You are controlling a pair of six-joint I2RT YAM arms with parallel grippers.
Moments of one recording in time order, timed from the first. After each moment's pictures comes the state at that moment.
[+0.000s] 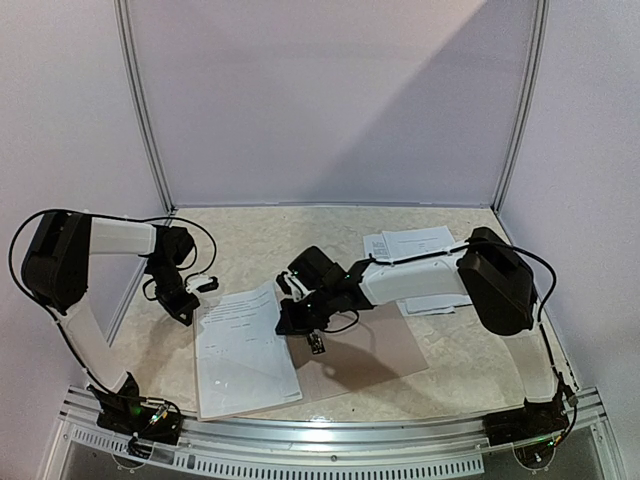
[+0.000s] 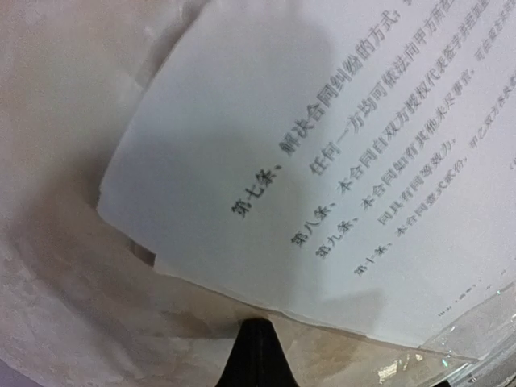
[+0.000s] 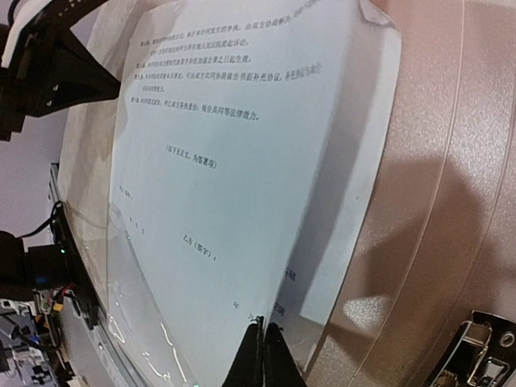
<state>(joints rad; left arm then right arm) -0.16 1.76 1.02 -0.89 0.05 0.50 1.04 2.26 1.61 -0.22 -0.32 0.74</state>
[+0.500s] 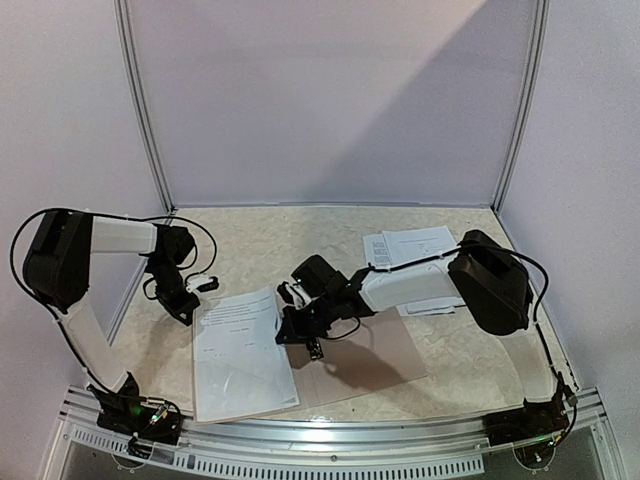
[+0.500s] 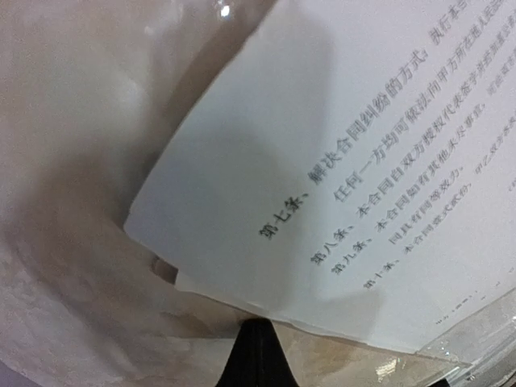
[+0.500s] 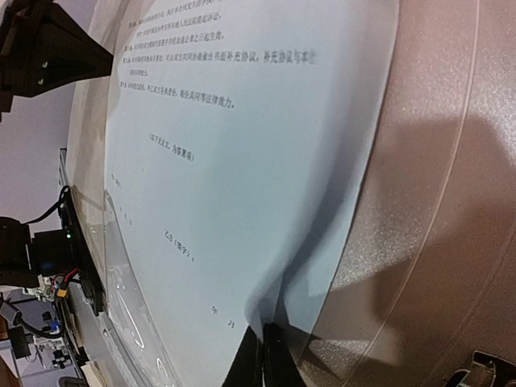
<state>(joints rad) -0.16 1.77 1.03 -0.90 0.05 0.50 1.03 2.29 1.56 -0.14 -0.43 0.78</state>
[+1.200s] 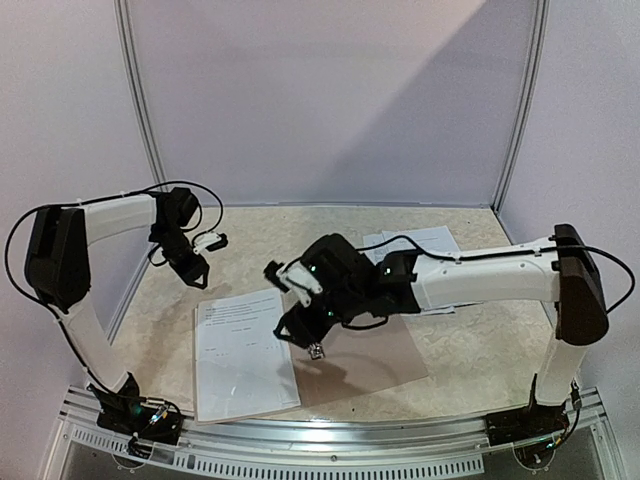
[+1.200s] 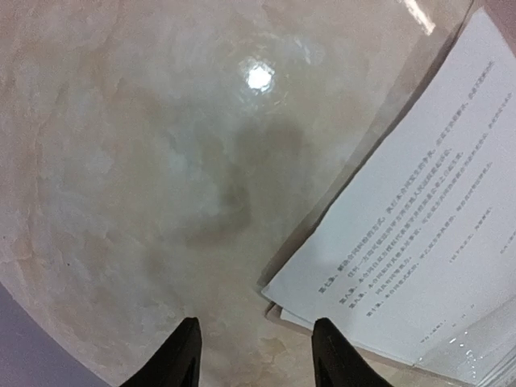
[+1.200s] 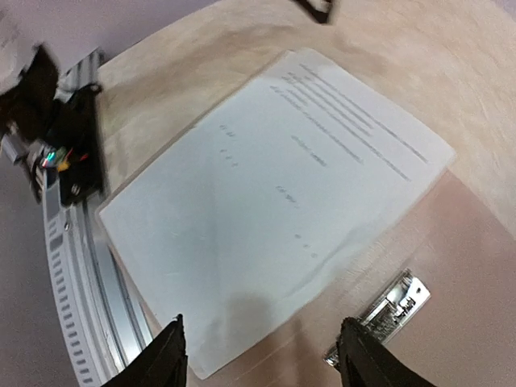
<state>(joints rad) -0.19 1.78 1.29 -0.93 0.06 0.54 1.17 1.88 1.42 -0.32 -0.12 0.25</state>
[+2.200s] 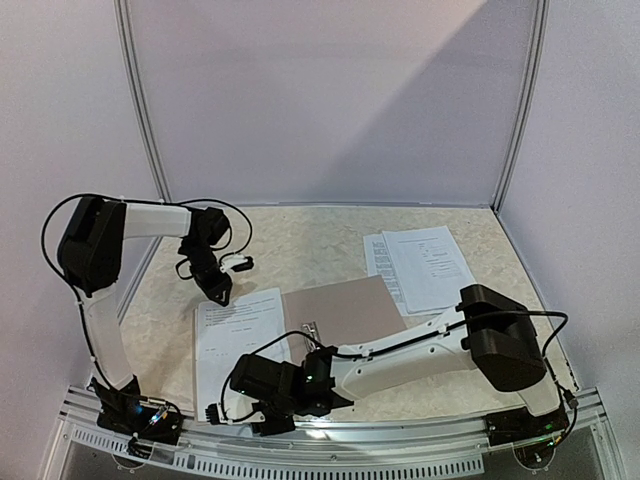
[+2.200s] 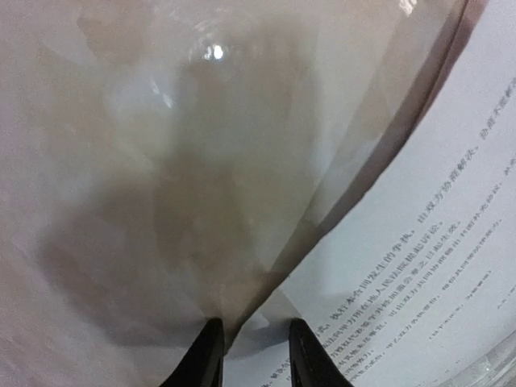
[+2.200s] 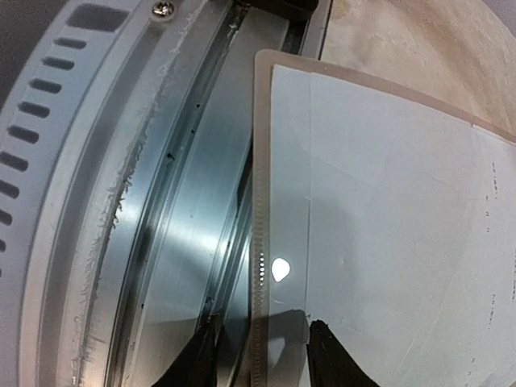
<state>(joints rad) -0.31 1.99 1.33 -0.89 0.11 0.50 1.48 2.25 1.61 -0.31 0.03 -0.43</state>
